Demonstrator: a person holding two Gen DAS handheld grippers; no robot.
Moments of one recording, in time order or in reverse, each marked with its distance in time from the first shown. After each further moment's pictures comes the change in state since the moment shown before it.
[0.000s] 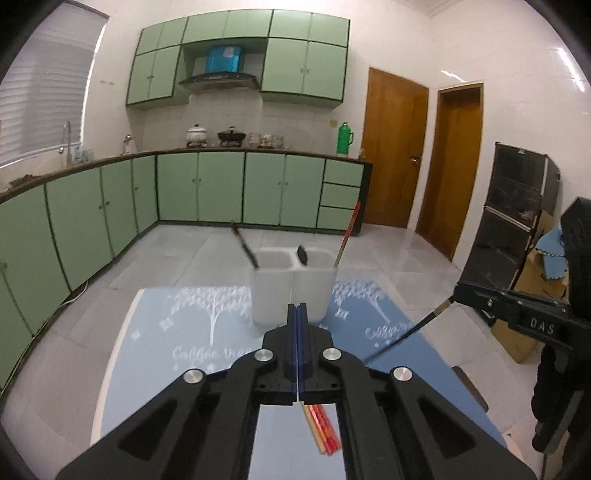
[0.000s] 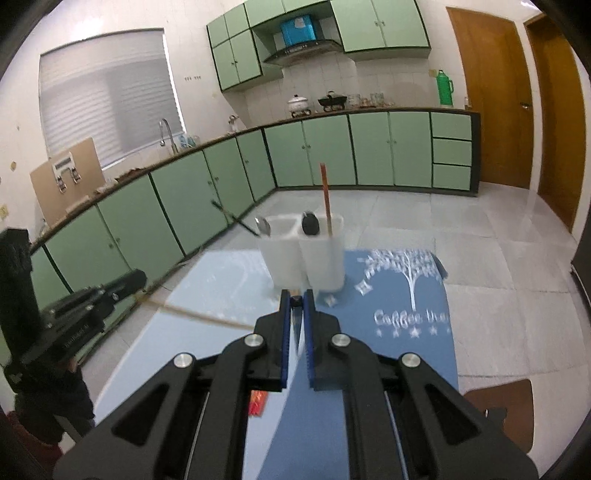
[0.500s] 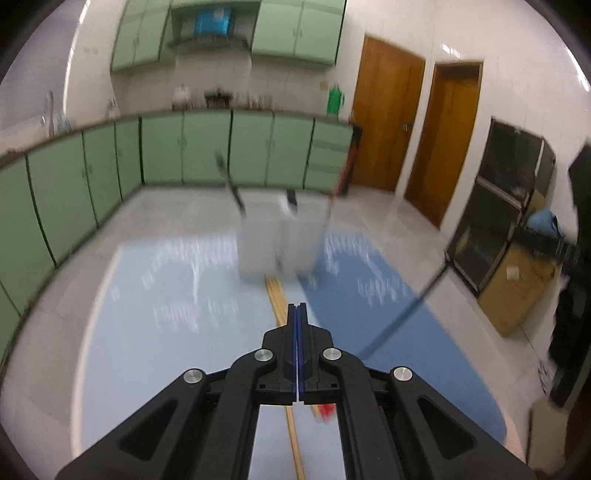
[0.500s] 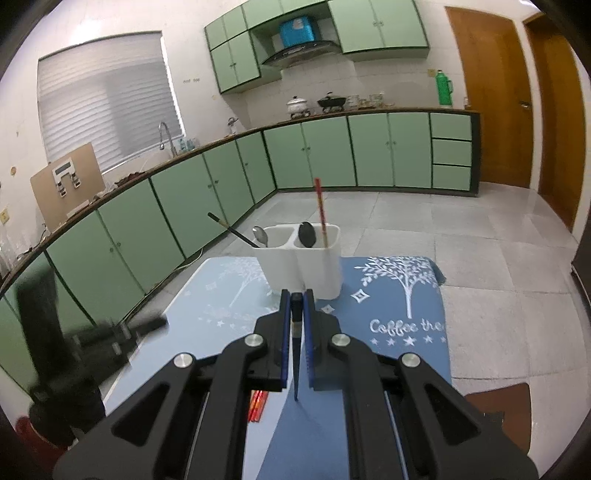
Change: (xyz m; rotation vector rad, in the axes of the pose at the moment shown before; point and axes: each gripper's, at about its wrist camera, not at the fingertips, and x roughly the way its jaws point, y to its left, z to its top) left arm 0.023 0.009 -0.054 -0.012 0.206 -0.067; right arm -0.012 -0.008 0.002 0.019 -0.007 -0.012
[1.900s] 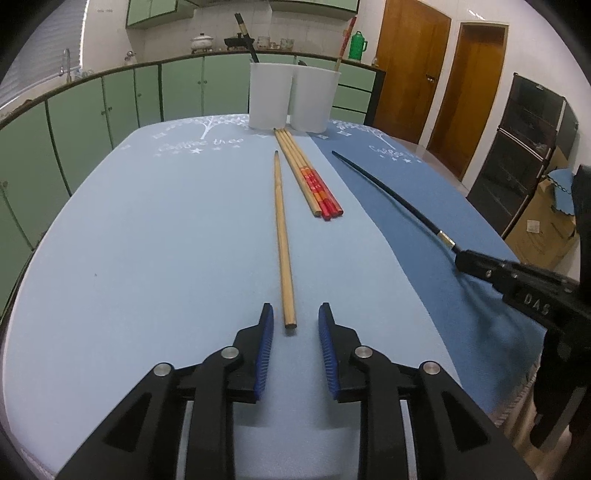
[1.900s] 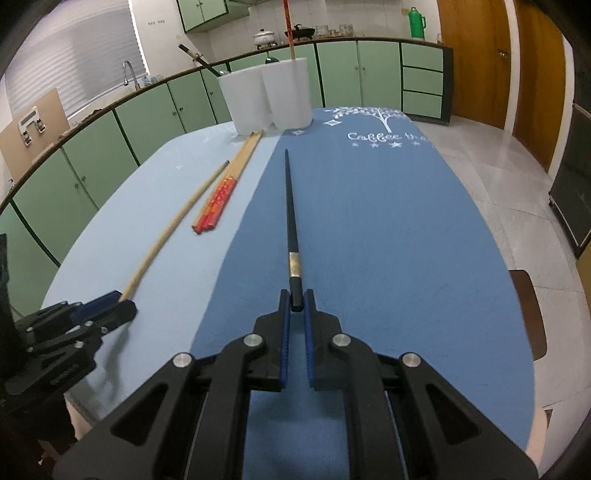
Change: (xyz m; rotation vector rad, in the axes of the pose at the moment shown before) left arm 0.011 -0.027 -0.154 -0.052 0.159 0.102; right arm 0.027 0.003 -0.211 0.036 0.249 -0.134
